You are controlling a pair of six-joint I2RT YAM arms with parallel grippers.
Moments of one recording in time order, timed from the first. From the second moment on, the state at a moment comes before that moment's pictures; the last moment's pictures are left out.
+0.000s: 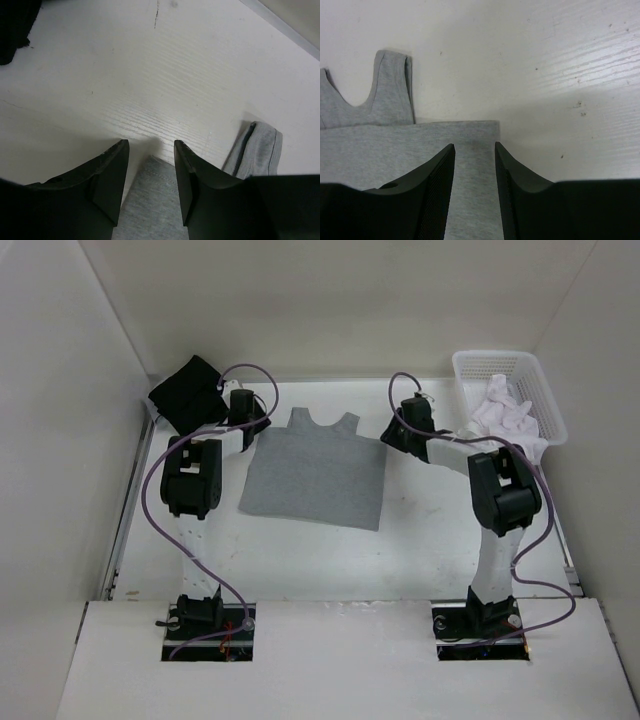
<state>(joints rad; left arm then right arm) -0.13 2.18 1.42 0.18 -0.15 -0.61 0.30 1.99 1.28 0.04 0.08 0.68</state>
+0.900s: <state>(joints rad) -0.15 2.19 1.42 0.18 -0.15 -0.59 0.30 2.07 1.35 -0.04 0.11 0.76</state>
